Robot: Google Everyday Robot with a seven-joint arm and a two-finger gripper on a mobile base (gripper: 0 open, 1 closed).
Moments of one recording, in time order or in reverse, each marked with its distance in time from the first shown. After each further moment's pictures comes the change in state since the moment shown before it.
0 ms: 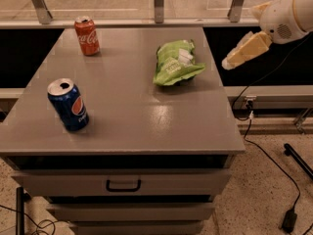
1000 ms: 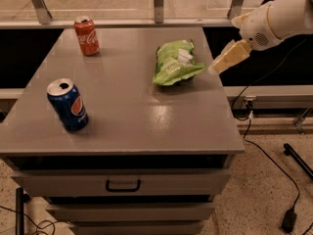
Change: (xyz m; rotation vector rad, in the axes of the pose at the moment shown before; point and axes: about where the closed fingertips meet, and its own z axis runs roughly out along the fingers) arm -0.001 0.007 0.050 -0.059 0.008 -0.005
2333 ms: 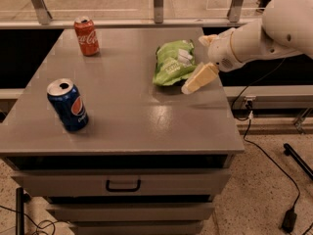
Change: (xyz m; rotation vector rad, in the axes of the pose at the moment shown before) arm -0.014 0.053 0.072 -0.077 -0.078 -0.095
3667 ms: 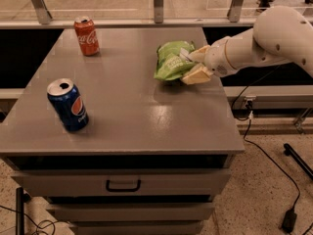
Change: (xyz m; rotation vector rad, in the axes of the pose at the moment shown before) arm 0.018 -0.001 0.030 -0.008 0.005 -0.001
